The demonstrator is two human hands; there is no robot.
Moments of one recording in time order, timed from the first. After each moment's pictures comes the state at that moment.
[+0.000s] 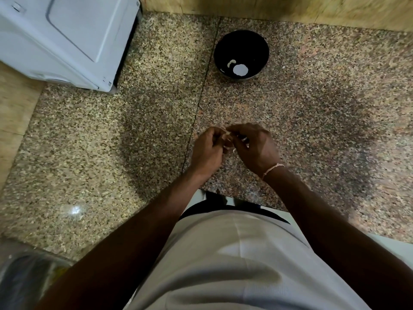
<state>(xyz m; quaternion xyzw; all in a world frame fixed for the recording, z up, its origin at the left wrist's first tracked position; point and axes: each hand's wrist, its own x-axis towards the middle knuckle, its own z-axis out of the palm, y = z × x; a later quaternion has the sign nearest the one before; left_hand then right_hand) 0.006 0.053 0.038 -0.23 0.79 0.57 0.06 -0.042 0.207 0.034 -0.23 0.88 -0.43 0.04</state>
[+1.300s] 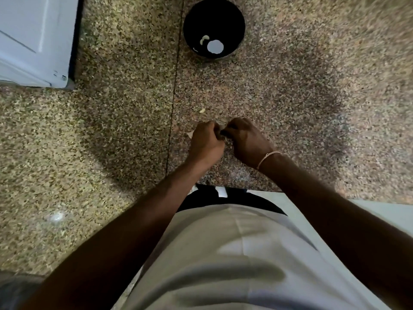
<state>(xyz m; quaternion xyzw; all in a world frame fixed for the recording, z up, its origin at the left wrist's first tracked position) -0.018 0.074 0.016 -0.17 0.89 0.38 0.20 -0.041 0.226 0.013 -0.29 0.92 -0.21 0.16</state>
